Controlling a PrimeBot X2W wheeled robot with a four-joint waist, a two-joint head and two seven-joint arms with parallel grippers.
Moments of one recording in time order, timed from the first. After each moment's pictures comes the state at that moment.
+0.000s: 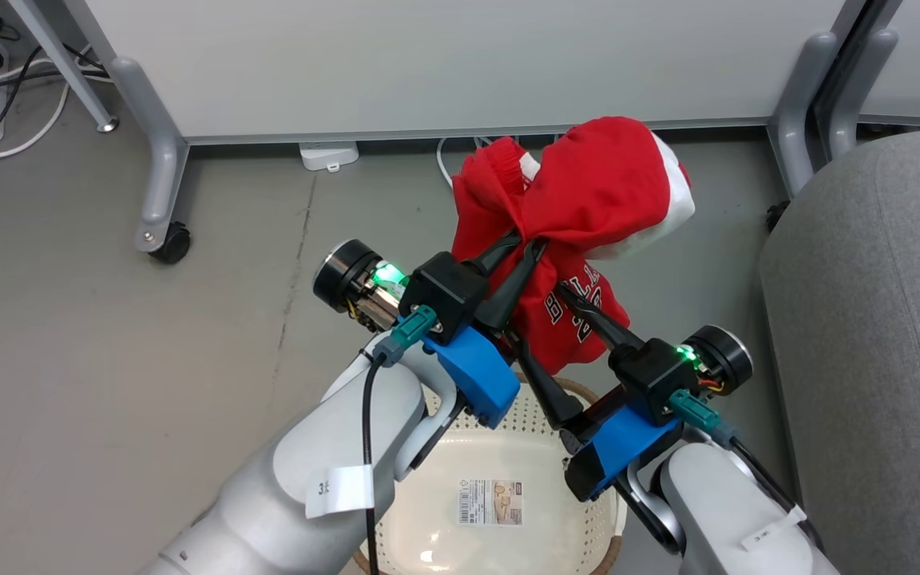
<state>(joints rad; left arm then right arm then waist) -0.76 0.10 -0.91 0.57 -0.50 -0.04 -0.26 -0.44 -0.05 0.44 0.44 0.07 0.13 -0.26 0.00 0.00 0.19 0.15</state>
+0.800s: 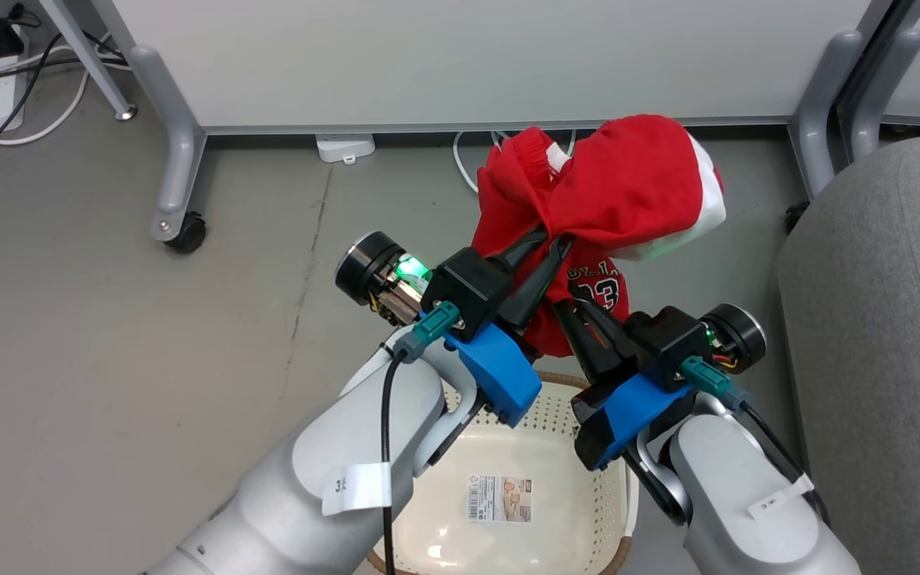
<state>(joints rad) -0.77 0.06 -0.91 0.58 -0.49 -0.06 -0.26 -0.50 -0.05 0.40 0.51 0.08 0.13 -0.26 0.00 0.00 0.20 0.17</state>
